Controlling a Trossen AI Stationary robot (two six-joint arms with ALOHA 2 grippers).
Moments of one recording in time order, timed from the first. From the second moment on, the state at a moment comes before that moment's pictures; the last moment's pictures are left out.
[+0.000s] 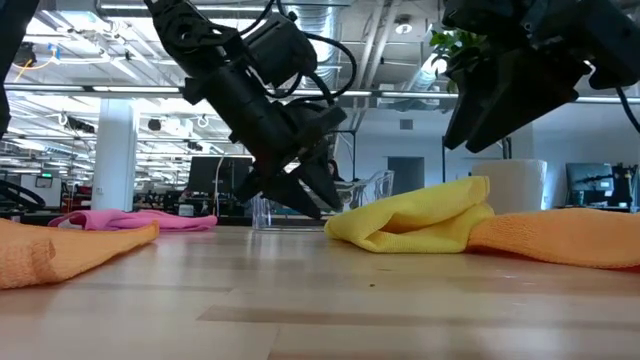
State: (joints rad) left arm 0.03 1.84 0.96 0.08 -0.17 -0.72; right arm 0.43 1.48 0.91 -0.49 0.36 0.12
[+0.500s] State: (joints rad) left arm 0.04 1.85 0.97 0.13 -0.12 -0.54; right arm 0.43 1.55 0.91 -0.35 0.38 -0.02
